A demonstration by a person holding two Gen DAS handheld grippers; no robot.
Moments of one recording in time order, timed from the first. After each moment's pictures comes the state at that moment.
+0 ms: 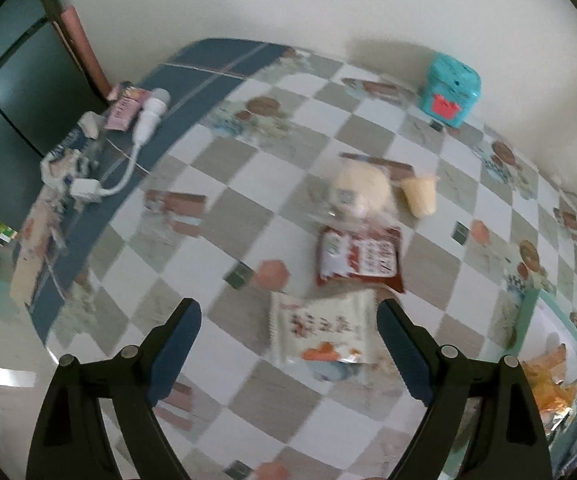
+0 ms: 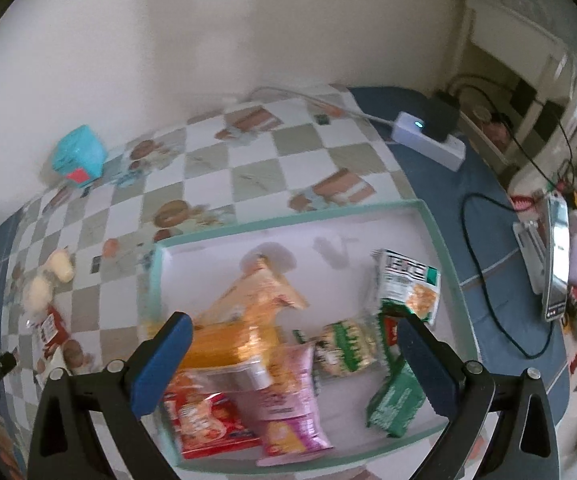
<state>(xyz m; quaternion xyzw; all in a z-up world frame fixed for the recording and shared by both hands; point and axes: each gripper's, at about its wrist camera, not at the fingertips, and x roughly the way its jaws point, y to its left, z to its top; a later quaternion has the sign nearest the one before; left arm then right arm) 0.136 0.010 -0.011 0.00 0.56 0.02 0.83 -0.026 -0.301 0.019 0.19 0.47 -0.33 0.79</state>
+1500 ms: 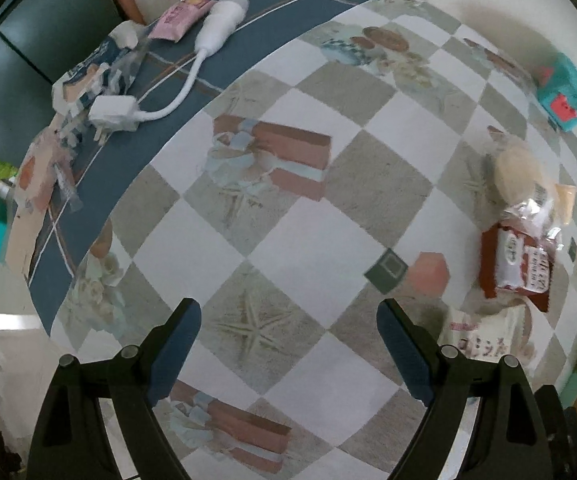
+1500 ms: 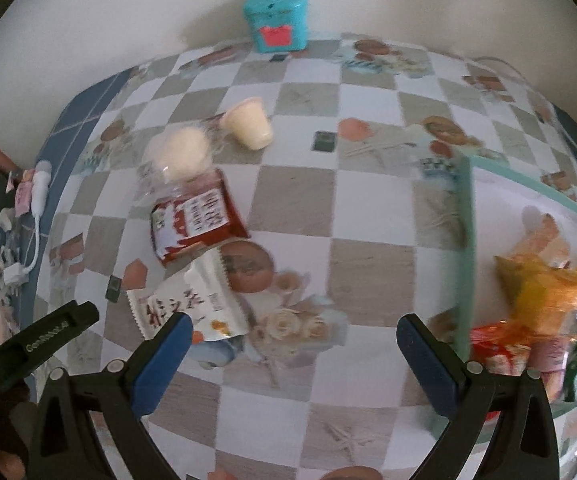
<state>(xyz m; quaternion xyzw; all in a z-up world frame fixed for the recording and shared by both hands) 0.167 0.111 -0.091 -0.04 0.64 0.09 0.76 0.101 -0.103 -0.053 0.14 0.57 -0.15 0.80</state>
